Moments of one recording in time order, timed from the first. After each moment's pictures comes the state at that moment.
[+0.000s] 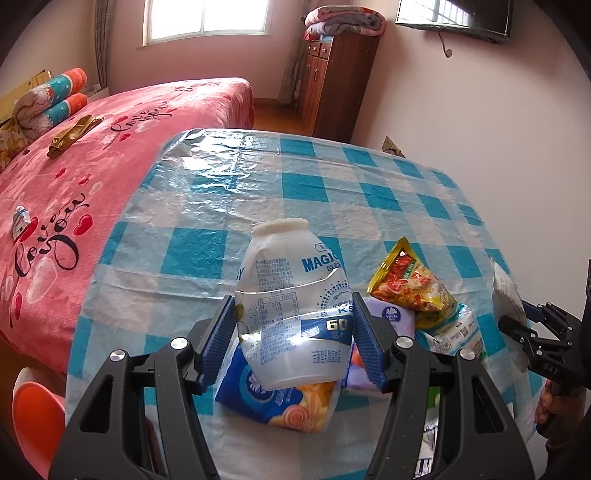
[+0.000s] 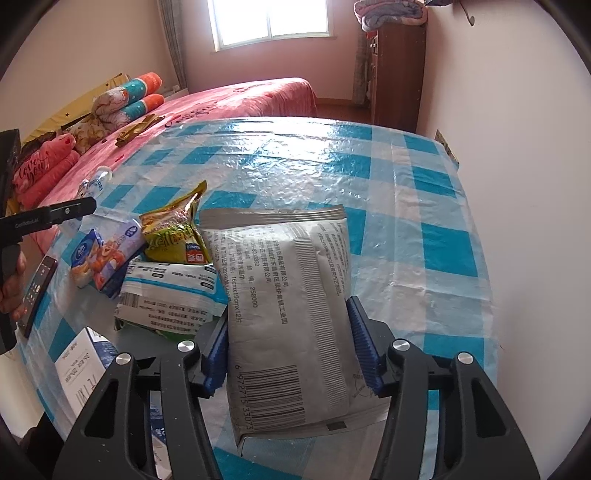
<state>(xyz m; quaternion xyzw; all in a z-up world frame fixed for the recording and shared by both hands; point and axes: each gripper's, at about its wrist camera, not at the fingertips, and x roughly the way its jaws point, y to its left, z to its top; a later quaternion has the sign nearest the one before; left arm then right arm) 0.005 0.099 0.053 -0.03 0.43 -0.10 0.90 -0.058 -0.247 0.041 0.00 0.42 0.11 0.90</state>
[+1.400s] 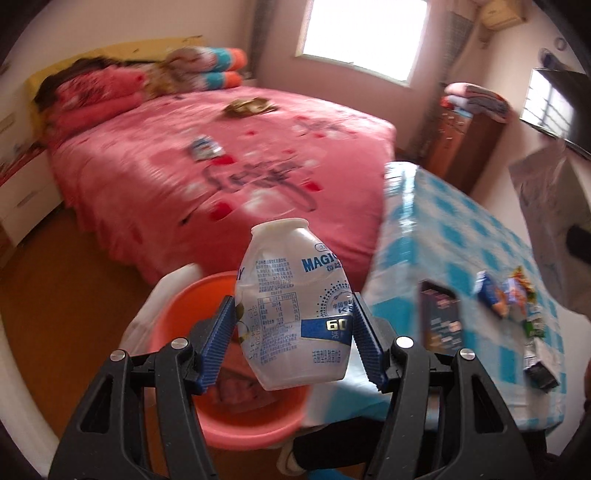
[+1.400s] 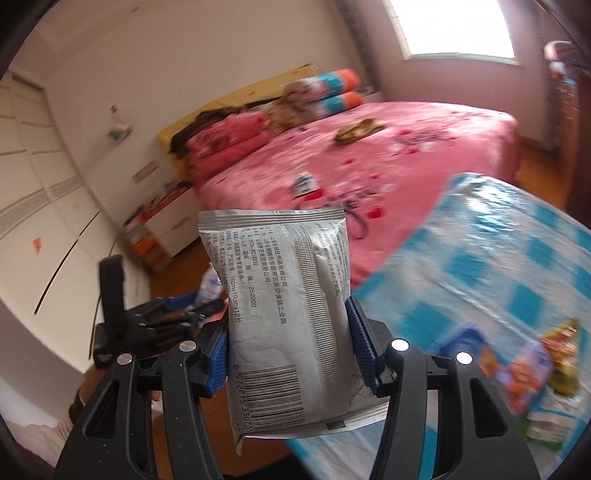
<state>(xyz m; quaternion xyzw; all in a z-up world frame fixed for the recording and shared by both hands) -0.199 0.377 0.061 -0.14 0.37 0.14 0.91 -0.106 0.105 0.165 0.00 0.39 0.48 0.79</state>
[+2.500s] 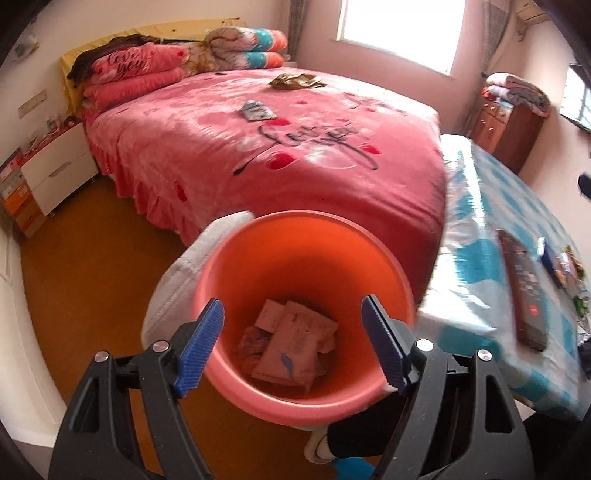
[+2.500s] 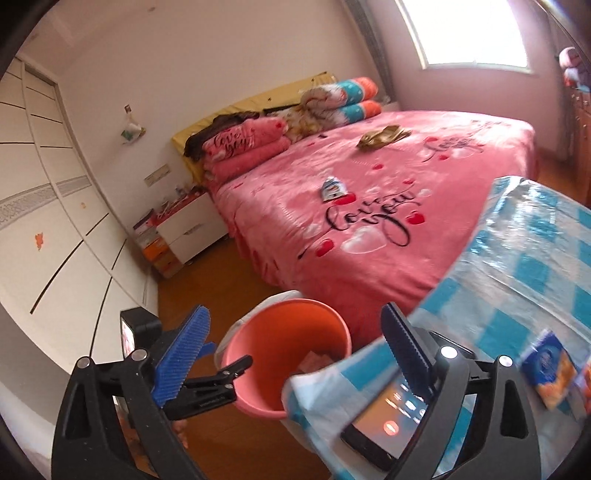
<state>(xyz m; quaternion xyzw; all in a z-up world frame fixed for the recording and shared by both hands) -0.232 0.393 0.003 -0.14 0.40 0.20 0.89 -0.142 0.137 0.137 0.02 0.35 0.47 0.81</state>
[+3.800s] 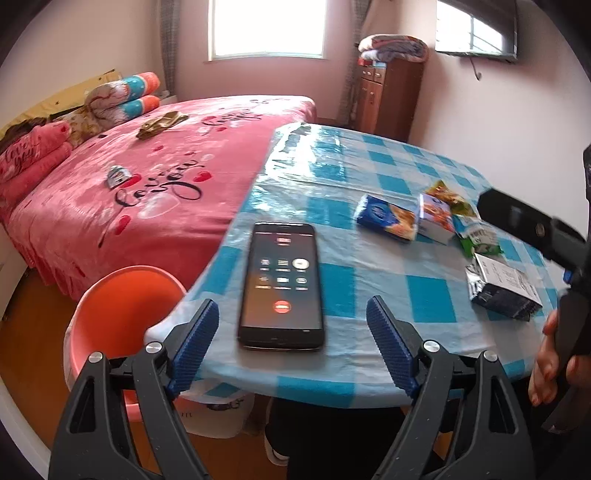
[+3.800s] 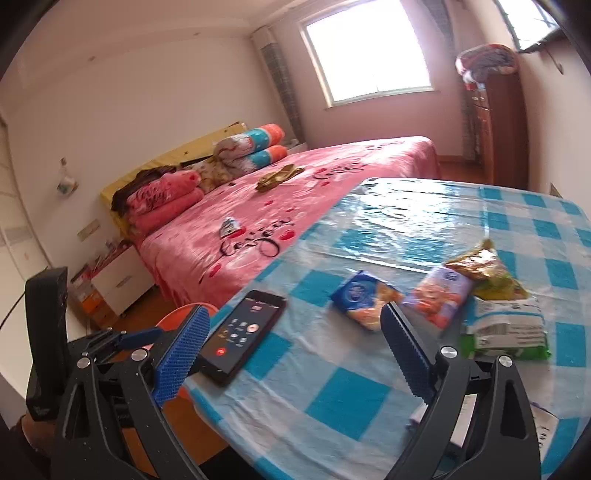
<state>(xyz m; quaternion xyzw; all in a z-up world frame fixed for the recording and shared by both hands) -0.195 0.196 0.052 -0.02 0.39 0.01 0.92 -0.151 -0.054 0.096 0.08 0.30 0.32 0.90</state>
